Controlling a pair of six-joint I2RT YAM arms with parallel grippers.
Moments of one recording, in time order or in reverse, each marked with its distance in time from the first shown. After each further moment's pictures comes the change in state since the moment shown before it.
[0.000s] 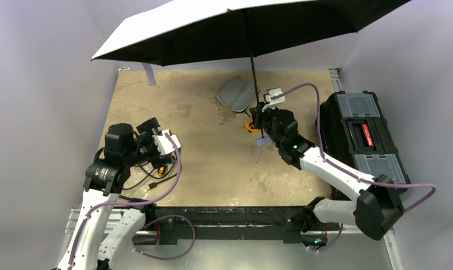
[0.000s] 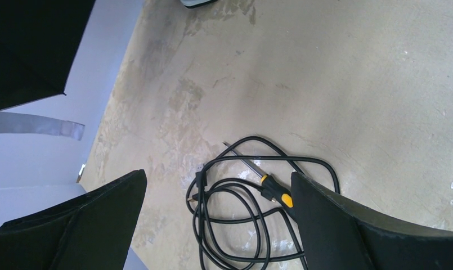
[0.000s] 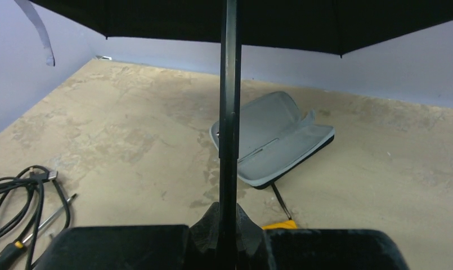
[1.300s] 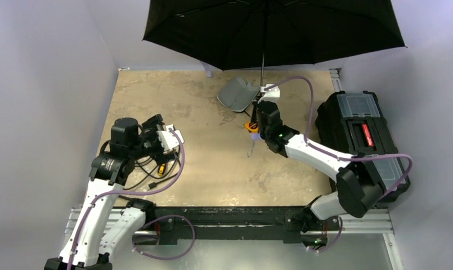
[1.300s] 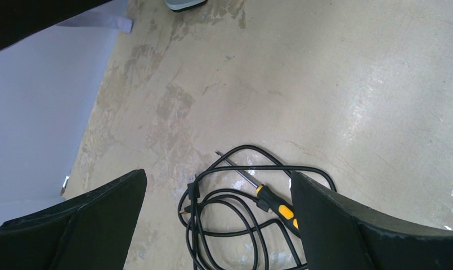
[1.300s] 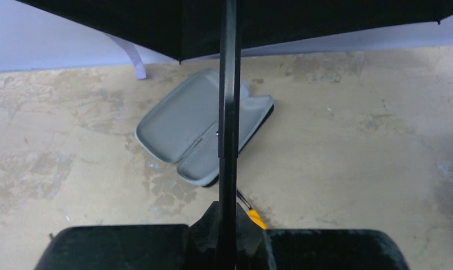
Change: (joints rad) left arm 0.000 0.074 -0.021 0.055 0.038 0.001; right arm 0.010 0.179 0.109 -0.105 0.310 0.133
